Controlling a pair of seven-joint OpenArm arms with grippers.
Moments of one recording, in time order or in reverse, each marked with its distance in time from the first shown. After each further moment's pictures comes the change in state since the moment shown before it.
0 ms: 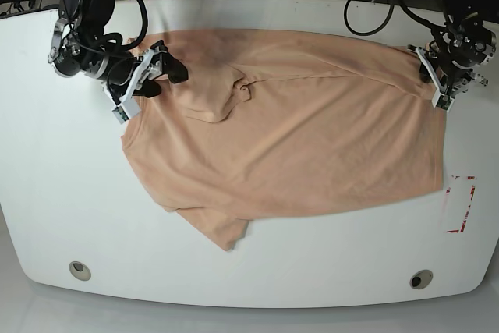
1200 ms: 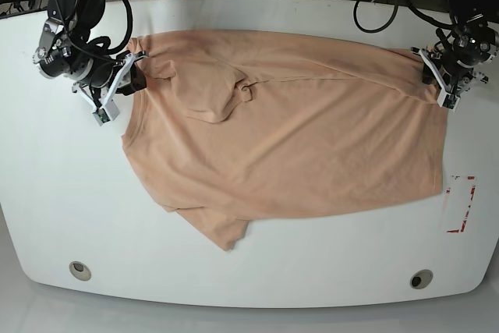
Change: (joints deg) left arm 0.2 -1.9 -0.4 -6.0 -2.1 0.4 -4.0; right arm 1.5 0.8 4.9 2.4 -14.6 0.0 0.3
